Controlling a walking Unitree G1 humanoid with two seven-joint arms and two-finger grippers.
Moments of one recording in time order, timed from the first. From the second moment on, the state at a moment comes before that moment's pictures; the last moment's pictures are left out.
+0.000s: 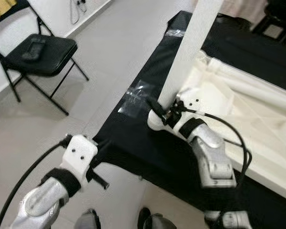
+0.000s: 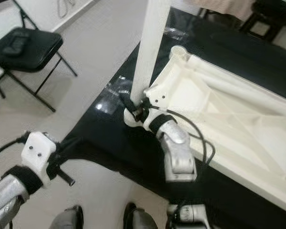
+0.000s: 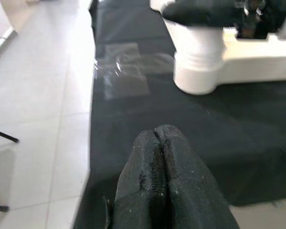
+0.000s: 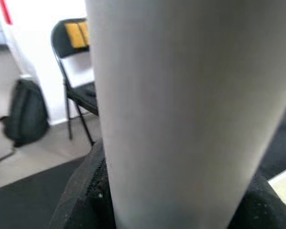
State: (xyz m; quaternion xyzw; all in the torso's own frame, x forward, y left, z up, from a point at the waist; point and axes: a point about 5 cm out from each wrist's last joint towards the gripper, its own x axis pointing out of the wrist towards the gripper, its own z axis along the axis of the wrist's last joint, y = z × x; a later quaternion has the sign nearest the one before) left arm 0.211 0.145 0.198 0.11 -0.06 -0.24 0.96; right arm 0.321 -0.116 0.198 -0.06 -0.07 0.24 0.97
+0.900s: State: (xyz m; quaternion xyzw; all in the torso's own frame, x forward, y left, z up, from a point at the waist) left arm 0.213 0.141 0.196 0.11 -0.06 -0.25 0.96; right arm 0.343 -0.103 0.236 -0.04 -0.09 0.53 0.84
